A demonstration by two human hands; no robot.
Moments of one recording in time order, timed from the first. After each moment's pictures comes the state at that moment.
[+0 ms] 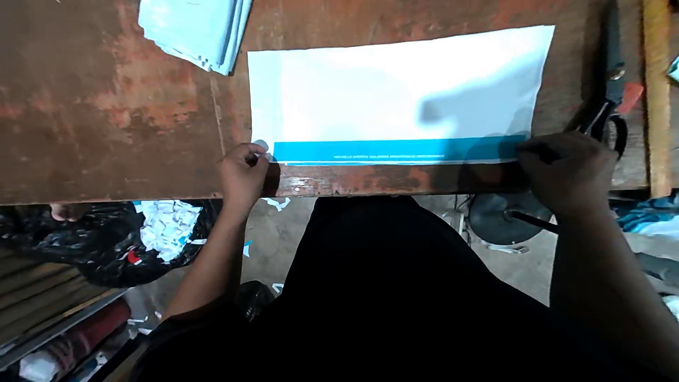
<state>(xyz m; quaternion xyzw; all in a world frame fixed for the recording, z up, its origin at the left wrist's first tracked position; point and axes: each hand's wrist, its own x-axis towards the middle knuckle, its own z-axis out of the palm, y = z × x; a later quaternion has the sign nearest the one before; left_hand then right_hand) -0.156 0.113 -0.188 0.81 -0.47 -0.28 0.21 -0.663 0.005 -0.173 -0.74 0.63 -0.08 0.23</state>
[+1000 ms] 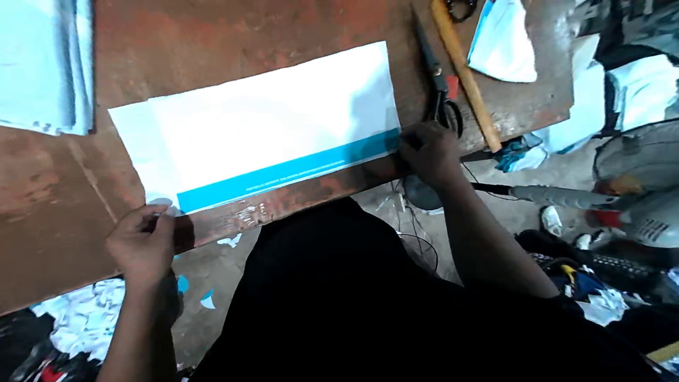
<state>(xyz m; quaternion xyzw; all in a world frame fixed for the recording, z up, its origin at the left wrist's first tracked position) -0.150 0.130 -0.200 0.76 -0.51 -0.29 0.27 -0.663 0.008 -0.172 -0.70 0.67 -0.09 0.24</state>
